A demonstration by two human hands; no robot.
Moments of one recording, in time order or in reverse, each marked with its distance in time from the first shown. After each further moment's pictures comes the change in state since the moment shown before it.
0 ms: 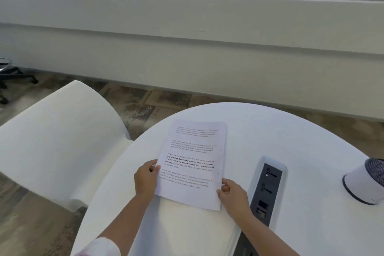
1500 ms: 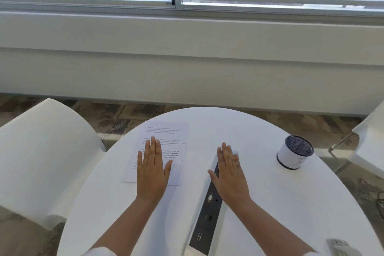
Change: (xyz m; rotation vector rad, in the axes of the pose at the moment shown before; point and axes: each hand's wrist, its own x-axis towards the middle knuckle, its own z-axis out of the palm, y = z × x) left_hand -0.115 0.078 0.002 0.614 0.070 0.712; right_hand -0.067 0.013 -0.088 -0.946 0.493 -0.402
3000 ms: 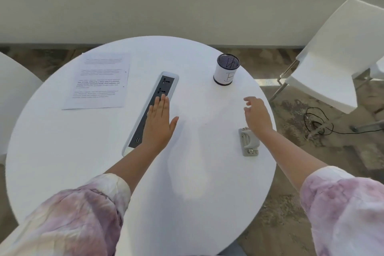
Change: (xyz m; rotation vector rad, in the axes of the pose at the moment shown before) left_hand -0.133 0.173 0.037 -0.153 -0.292 0.270; right_hand -0.140 0.236 -0.065 0.438 -0.016 0.490
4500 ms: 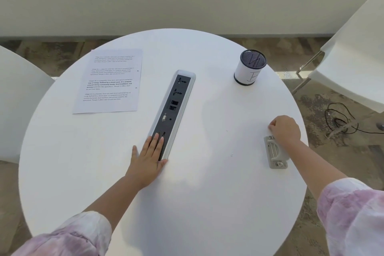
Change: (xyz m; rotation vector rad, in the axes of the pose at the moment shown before) left_hand -0.056 -0.098 0.019 0.149 -0.506 -0.081; right_hand 0.032 0.043 0.041 -0.360 -0.182 0.282
